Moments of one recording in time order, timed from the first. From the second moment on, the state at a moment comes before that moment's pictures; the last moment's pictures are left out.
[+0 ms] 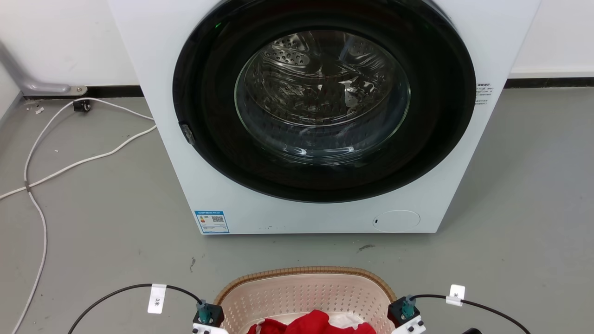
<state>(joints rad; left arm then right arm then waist) -0.46 0.15 -1.02 1.25 -0.92 -0.12 0.24 -0.51 -0.06 1.24 1.27 0.88 0.13 0.21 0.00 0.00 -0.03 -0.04</state>
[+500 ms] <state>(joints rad) -0.47 0.15 -1.05 1.26 -0.96 -0.12 0.23 -0.51 -0.06 1.26 1.27 0.89 0.13 0.20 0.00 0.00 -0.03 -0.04</state>
